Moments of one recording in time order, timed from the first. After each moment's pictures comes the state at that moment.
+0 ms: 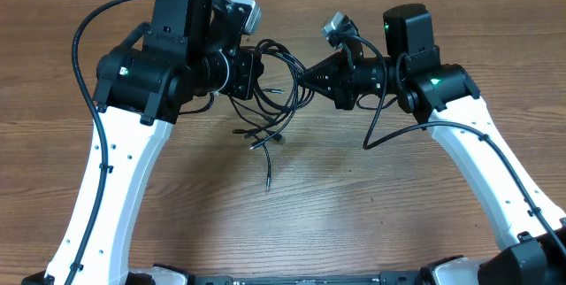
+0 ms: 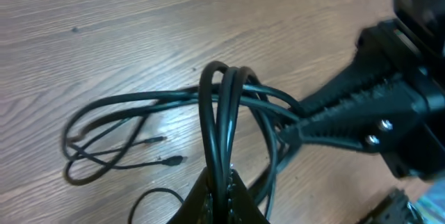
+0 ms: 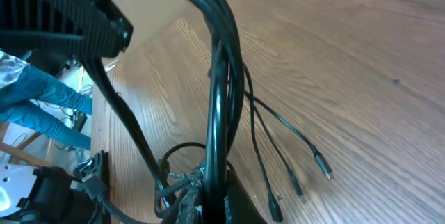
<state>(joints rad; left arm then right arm) -0.31 1.54 1.83 -1.17 0.34 -0.12 0.31 1.55 1.36 -0.53 -0.91 -0.15</state>
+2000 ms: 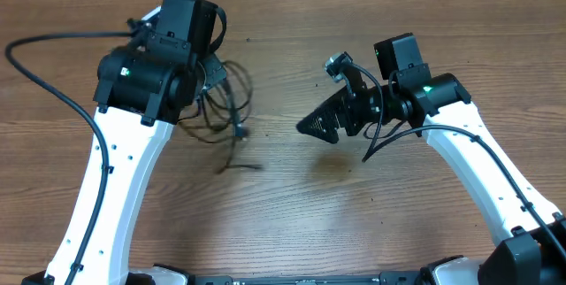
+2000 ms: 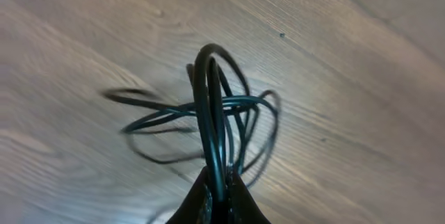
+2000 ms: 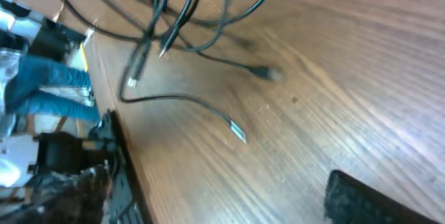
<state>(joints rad) -0.33 1.54 1.83 -1.32 -0.28 -0.82 0.32 1.55 1.27 -0.77 -0.82 -0.15</state>
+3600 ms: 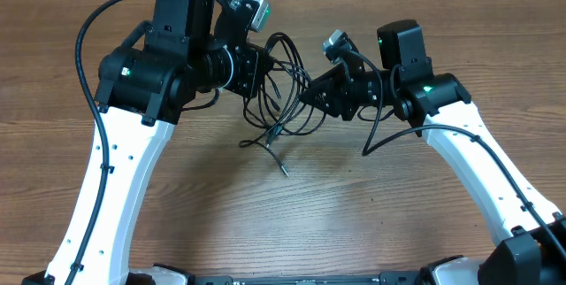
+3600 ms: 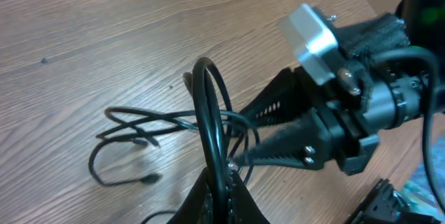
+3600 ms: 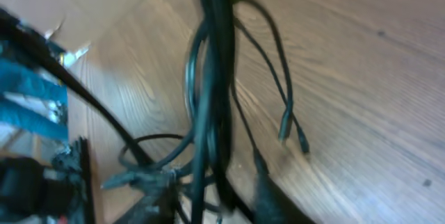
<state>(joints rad) -0.33 1.54 1.83 -1.12 0.44 -0.07 0.32 1.55 1.27 -0.53 -0.82 -0.17</state>
